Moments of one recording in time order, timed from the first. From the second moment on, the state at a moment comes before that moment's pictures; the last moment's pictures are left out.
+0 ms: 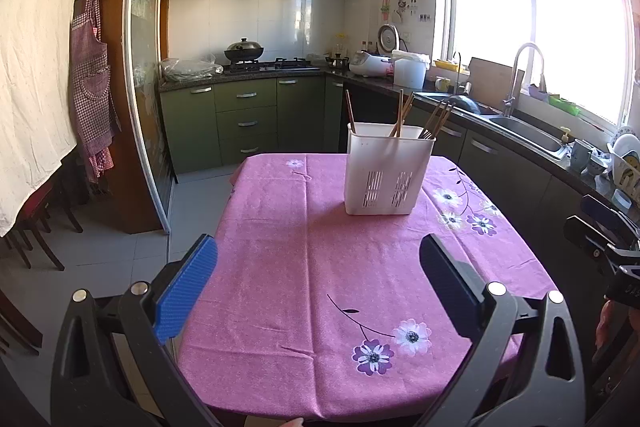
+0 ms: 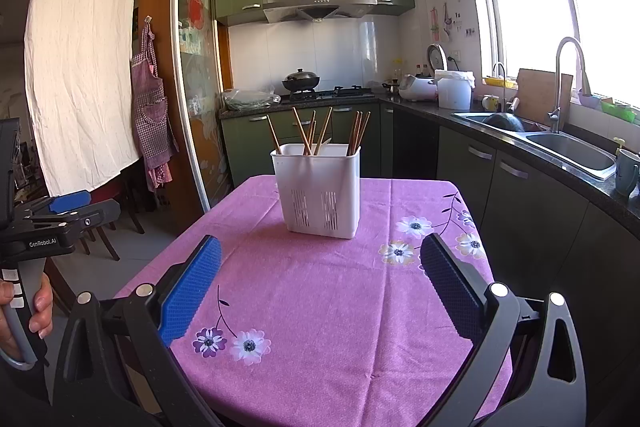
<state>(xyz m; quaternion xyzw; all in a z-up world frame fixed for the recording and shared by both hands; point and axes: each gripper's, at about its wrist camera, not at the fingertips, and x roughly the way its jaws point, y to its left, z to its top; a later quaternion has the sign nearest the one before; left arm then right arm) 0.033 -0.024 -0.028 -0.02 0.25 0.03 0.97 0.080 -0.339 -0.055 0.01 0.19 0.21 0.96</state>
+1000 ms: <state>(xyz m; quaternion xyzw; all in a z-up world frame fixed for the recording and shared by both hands) 0.036 -0.025 -0.027 0.00 0.25 0.04 0.97 0.084 -0.341 -0.062 0.01 0.19 0.21 0.96</state>
